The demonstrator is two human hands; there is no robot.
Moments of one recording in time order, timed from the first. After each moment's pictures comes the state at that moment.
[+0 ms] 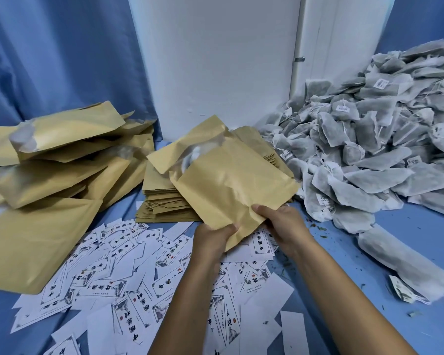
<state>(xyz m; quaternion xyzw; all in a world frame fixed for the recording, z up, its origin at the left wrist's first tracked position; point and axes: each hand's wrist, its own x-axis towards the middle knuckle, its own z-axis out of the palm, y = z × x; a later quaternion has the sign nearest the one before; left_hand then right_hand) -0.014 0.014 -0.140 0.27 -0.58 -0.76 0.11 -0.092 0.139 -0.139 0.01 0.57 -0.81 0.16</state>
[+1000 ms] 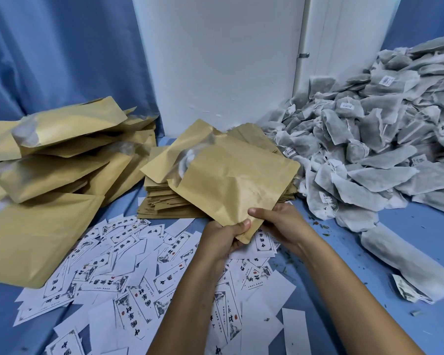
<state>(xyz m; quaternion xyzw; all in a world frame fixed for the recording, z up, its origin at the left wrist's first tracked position) -0.014 0.021 -0.136 0.22 -0.56 -0.80 0.06 -0.093 0.145 -0.141 -0.09 0.57 -0.78 0.24</state>
